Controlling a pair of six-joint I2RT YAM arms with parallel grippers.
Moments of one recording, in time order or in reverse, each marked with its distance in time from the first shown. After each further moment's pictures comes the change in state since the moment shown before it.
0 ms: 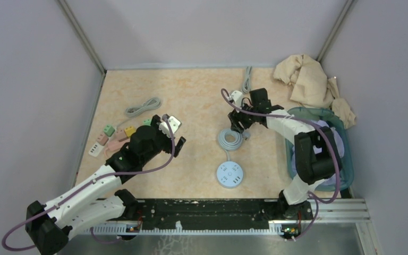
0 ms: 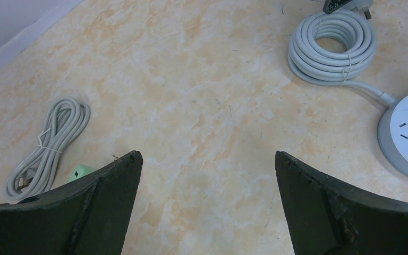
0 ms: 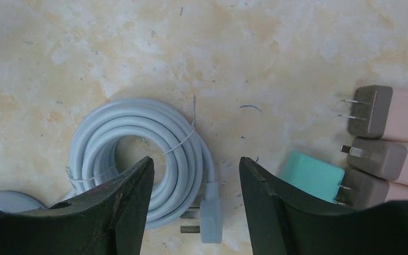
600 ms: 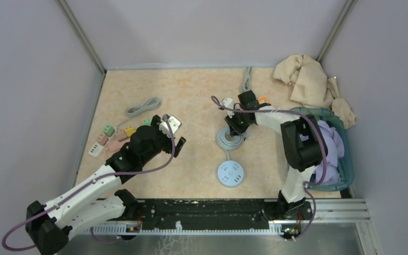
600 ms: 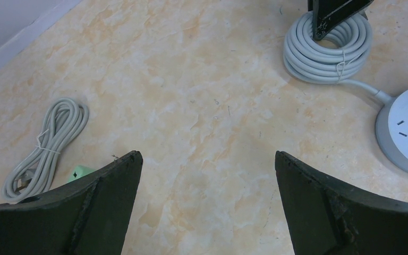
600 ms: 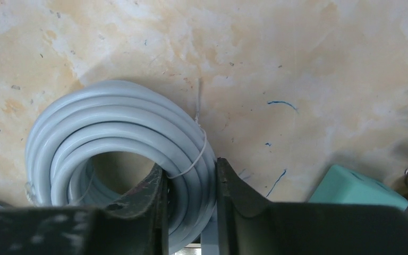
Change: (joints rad) left arm 0.002 0.000 0.000 0.000 0.007 0.000; right arm 0.071 0.186 0.098 -0.119 0.115 -0.048
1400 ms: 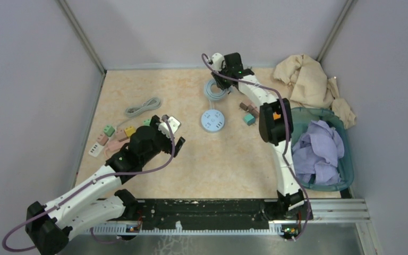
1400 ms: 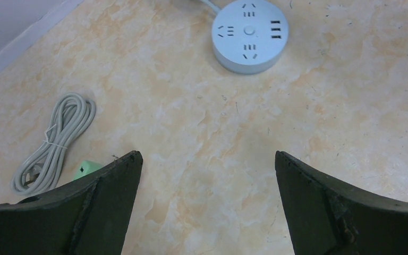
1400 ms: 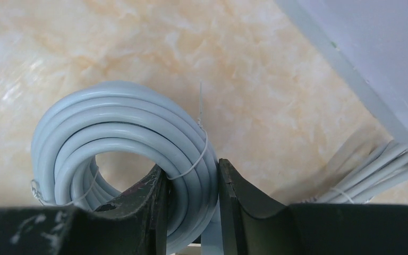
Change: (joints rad) left arm 0.007 -0.004 -0.009 0.003 -0.014 0.016; right arm -0.007 0.515 0.924 -0.054 0.179 0.082
